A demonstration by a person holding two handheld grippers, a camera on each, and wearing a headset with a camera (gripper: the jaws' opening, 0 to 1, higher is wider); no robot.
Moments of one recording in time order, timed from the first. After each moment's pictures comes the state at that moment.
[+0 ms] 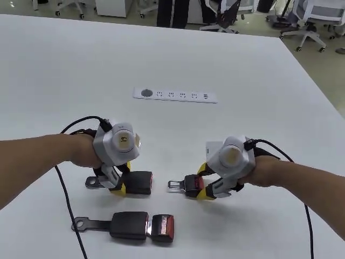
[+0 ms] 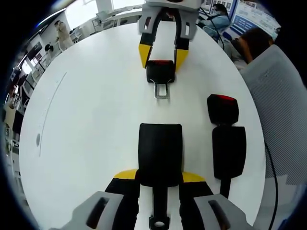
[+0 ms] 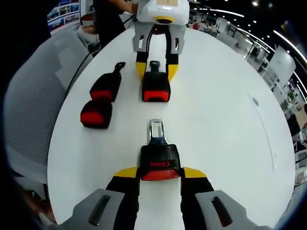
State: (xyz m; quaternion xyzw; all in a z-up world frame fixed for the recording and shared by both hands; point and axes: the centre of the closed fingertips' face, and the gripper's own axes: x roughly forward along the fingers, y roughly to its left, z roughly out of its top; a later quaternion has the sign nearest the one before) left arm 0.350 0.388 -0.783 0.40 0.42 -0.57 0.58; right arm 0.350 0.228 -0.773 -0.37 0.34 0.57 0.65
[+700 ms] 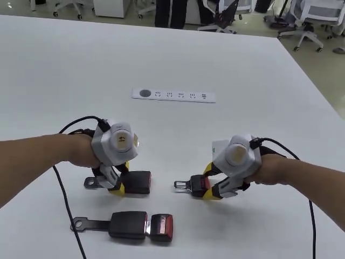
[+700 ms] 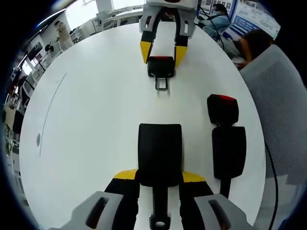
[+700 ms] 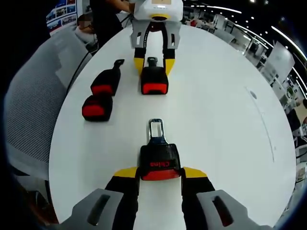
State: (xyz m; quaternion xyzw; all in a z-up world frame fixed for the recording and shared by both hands) left arm 0.354 0.390 -0.785 0.40 0.42 -0.57 0.58; right arm 0.351 0.212 -0.774 -0.37 0.35 0.56 0.65
